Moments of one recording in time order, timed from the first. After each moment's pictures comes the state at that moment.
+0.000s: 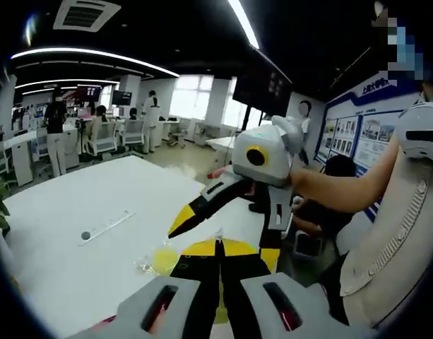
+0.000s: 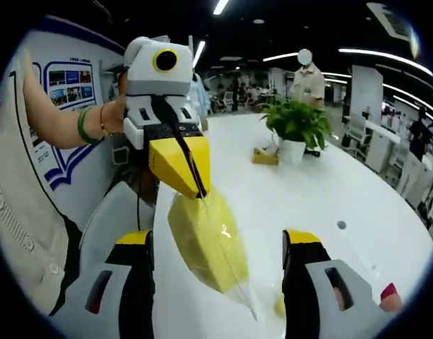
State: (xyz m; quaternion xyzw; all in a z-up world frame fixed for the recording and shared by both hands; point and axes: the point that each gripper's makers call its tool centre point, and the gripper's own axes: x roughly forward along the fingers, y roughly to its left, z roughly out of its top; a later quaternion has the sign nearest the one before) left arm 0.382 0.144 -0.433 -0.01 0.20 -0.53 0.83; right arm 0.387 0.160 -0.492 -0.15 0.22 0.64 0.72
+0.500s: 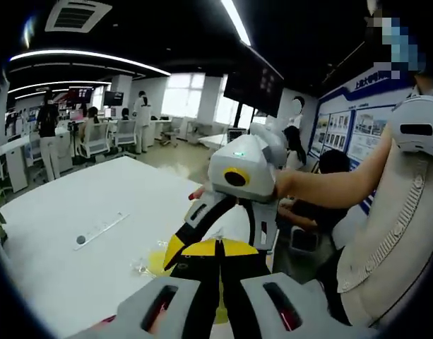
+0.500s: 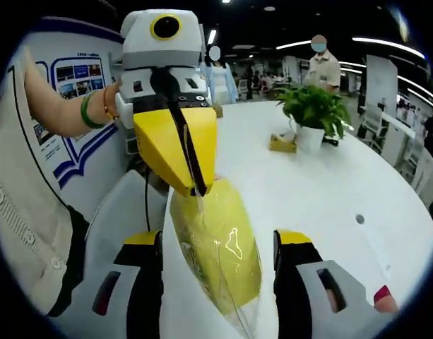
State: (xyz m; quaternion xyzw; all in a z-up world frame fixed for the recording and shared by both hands) left arm 0.375 0.135 -0.432 0.00 0.20 -0.55 0.81; right arm 0.372 0.173 -0.518 -0.16 0.25 0.67 0.68
